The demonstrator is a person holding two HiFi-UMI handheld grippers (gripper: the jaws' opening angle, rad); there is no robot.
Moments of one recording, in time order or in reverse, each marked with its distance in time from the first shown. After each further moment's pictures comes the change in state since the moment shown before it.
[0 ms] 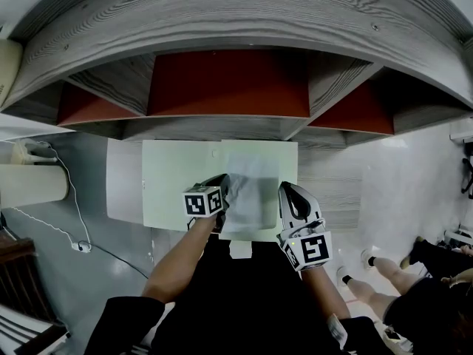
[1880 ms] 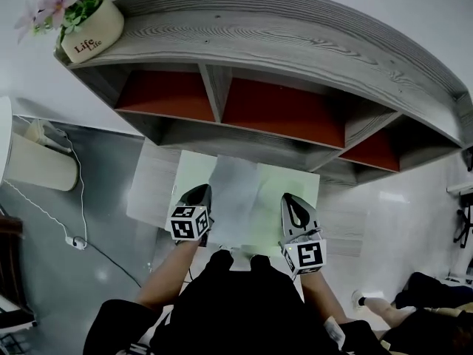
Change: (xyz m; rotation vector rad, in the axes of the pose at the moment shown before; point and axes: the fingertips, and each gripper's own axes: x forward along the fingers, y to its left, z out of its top) left arm -0.170 0.074 0.071 0.127 -0.323 0.214; right arm 0.038 0.082 0.037 -0.188 -0.045 0.092
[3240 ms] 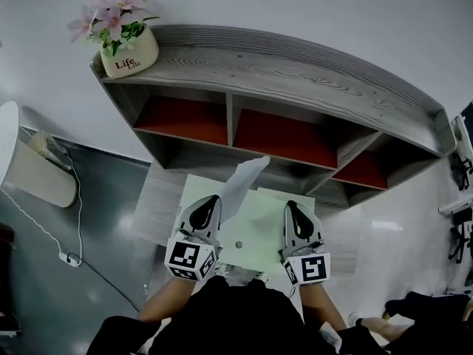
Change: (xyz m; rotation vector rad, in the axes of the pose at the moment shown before) left arm -0.134 -0.090 0.148 0.234 -0.490 -0.135; right arm -0.013 0.016 0.108 -0.062 -0.232 -0.057
